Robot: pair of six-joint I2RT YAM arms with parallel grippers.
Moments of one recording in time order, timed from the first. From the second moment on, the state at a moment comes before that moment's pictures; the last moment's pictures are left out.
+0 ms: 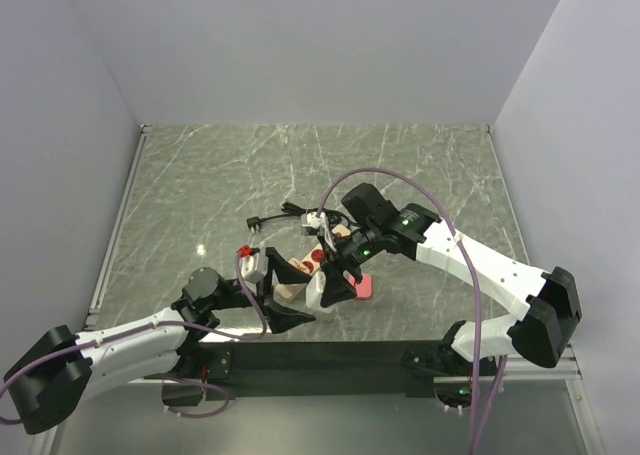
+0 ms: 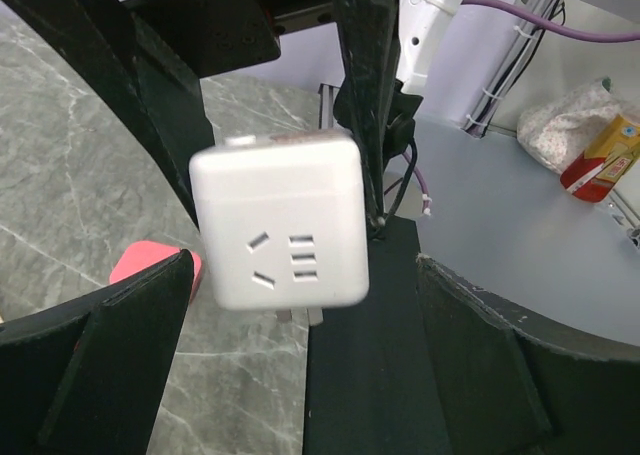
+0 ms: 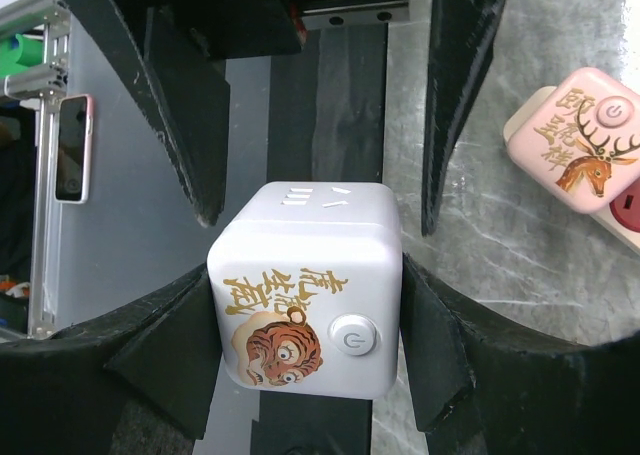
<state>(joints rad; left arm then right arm) -0.85 0.83 0.11 0.93 0.66 -0.37 0.83 1.33 1.14 -0.76 -0.88 -0.24</state>
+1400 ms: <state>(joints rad) -0.89 1.05 0.16 1.05 0.57 -0.34 0.84 1.23 1.12 -0.66 -0.69 -0.09</state>
